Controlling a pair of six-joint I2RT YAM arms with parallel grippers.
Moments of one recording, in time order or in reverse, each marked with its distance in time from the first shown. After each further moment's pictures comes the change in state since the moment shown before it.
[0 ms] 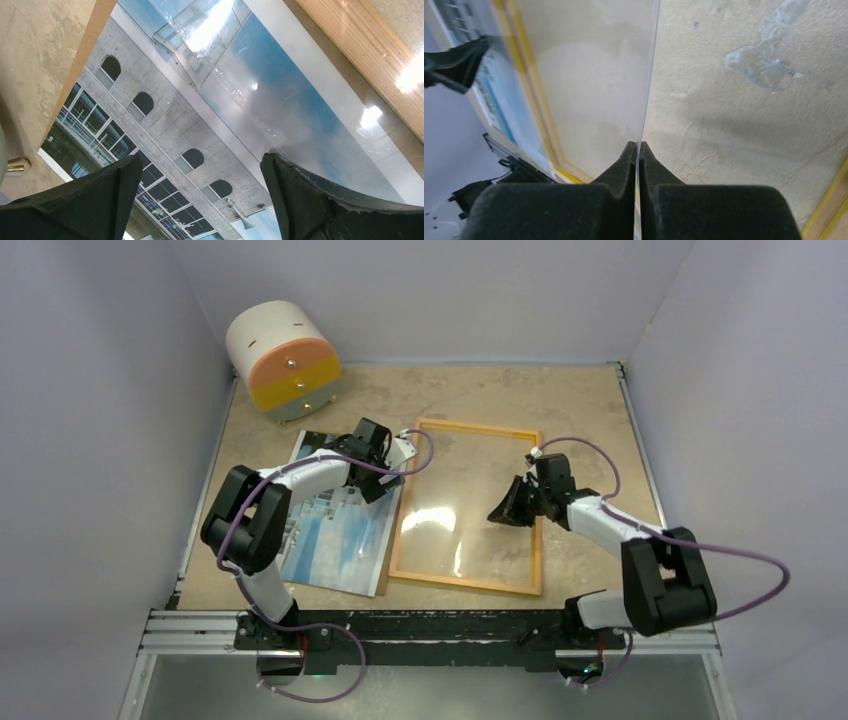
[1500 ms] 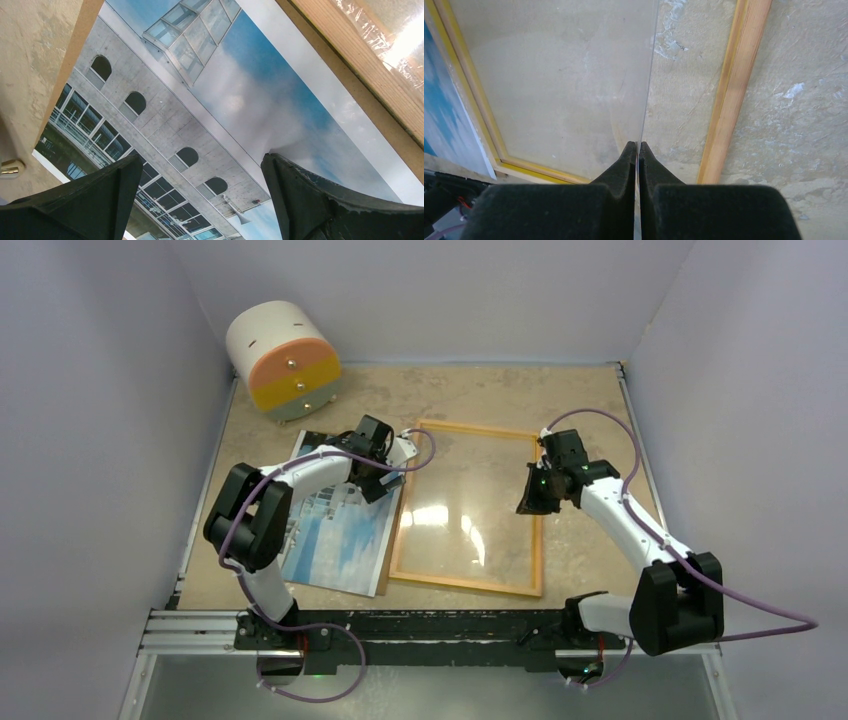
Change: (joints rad) left arm -0.001 0.016 0.046 -0.068 0.003 0.000; right arm -0.029 -0.044 0.298 -0.538 0.268 -0.275
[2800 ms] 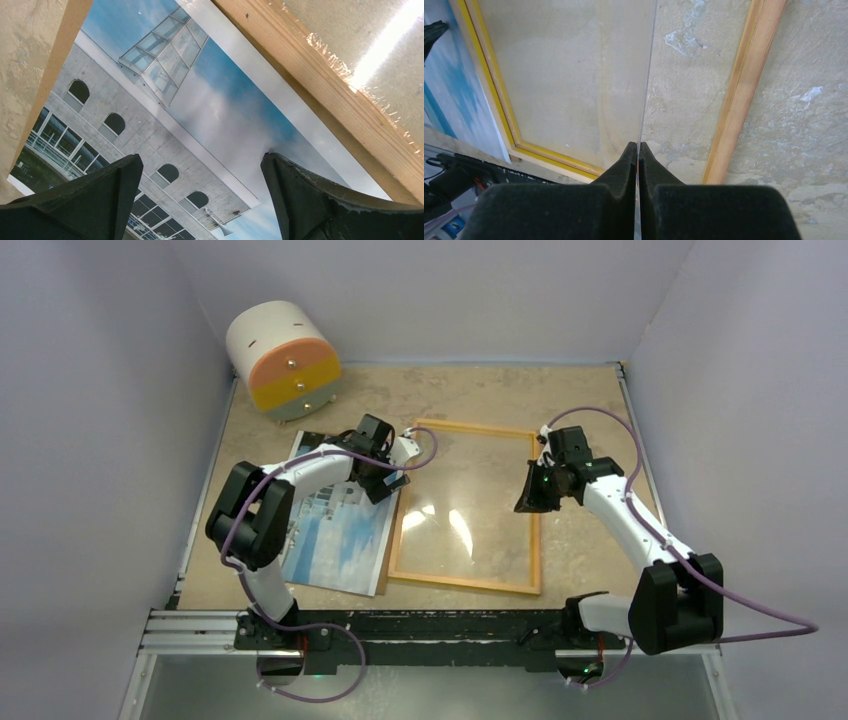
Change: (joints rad) left arm 0.000 0.015 0.013 0.000 0.085 -0.027; right arm -0.017 0.002 0.029 -0.032 -0.084 -0.028
